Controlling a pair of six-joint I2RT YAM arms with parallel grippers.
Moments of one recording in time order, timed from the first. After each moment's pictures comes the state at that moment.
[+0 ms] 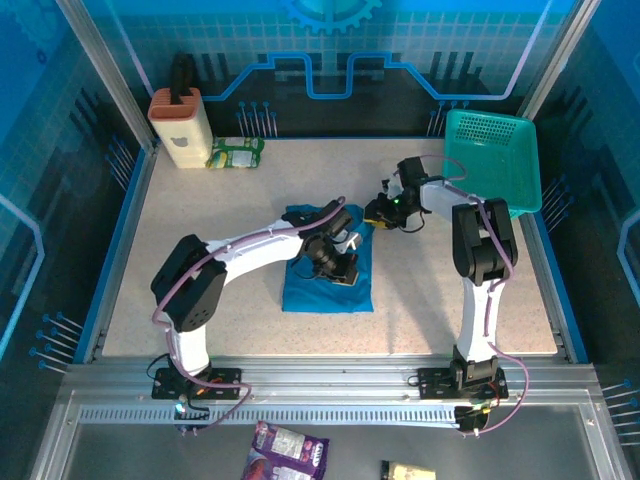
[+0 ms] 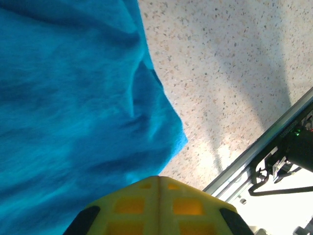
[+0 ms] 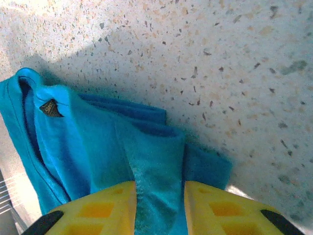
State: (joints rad) left arm -0.76 1.86 1.35 -0.70 0.48 -0.54; right arm 0.19 2.12 1.48 -0.56 -0.59 0.44
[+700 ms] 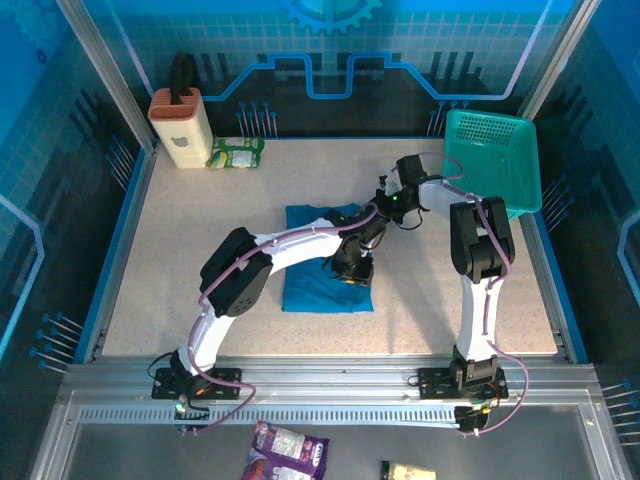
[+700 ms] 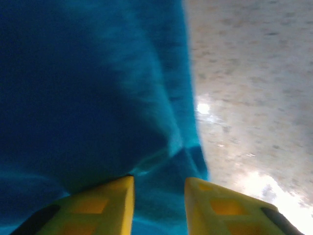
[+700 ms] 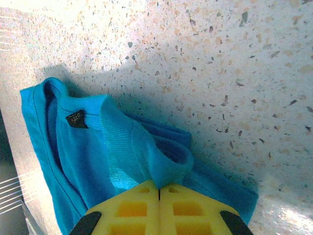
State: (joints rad) left arm -0.84 2.16 1.67 -0.89 0.19 -0.60; right arm 0.19 2.14 1.50 -0.51 -0.64 0.44
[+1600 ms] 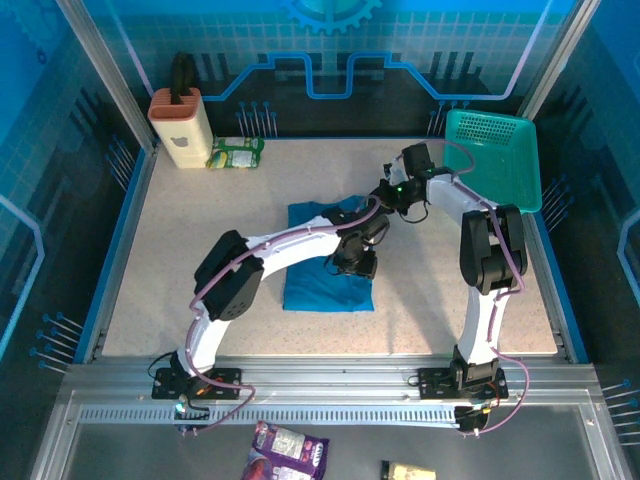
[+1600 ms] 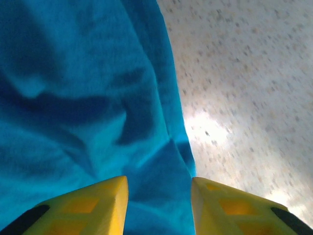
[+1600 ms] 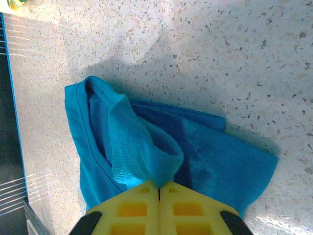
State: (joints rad) left arm -0.86 2.12 1.71 -0.89 0.10 -0.63; right arm 0.19 2.01 1.50 -0.57 -0.60 0.44
